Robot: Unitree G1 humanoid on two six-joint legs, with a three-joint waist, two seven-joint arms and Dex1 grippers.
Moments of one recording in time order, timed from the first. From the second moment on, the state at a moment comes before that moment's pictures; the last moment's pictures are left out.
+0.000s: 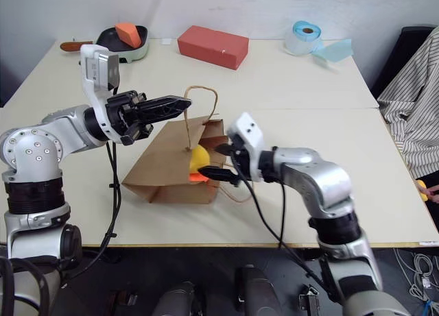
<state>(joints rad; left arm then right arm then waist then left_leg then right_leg) -0.85 0.59 0.21 -0.03 -1.02 1.09 -0.81 -0.63 -0.43 0.08 -0.32 0.50 1.03 0.77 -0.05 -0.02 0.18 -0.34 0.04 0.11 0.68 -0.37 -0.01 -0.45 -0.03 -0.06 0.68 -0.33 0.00</state>
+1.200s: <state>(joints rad) -0.85 0.57 0.21 -0.04 -1.04 1.11 -0.79 -0.32 -0.55 -0.04 -0.45 0.51 1.08 0.59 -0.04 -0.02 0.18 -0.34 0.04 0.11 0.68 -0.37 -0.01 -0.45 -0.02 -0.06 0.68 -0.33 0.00</state>
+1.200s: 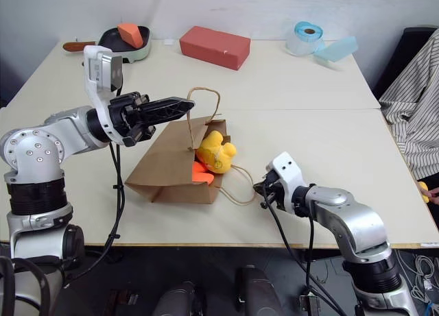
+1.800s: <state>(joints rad) -0.94 0.55 0.31 0.08 -1.09 1.08 -0.77 -0.46 -0.75 -0.33 -0.43 1.02 1.29 0.44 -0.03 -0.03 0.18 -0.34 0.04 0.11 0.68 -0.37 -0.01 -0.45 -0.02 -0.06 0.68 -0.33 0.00</state>
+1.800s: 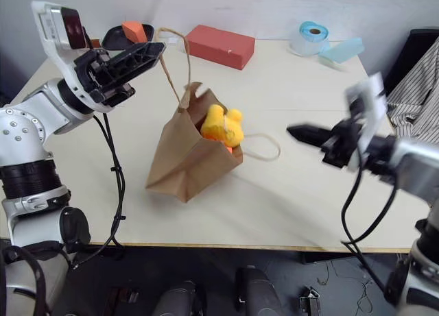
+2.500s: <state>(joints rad) -0.85 0.58 0.20 0.01 -1.03 1.07 -0.83 -0.53 -0.16 -0.64 -0.04 1.10 1.38 -0.15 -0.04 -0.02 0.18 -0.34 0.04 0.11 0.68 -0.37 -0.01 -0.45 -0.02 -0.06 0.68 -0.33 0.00</state>
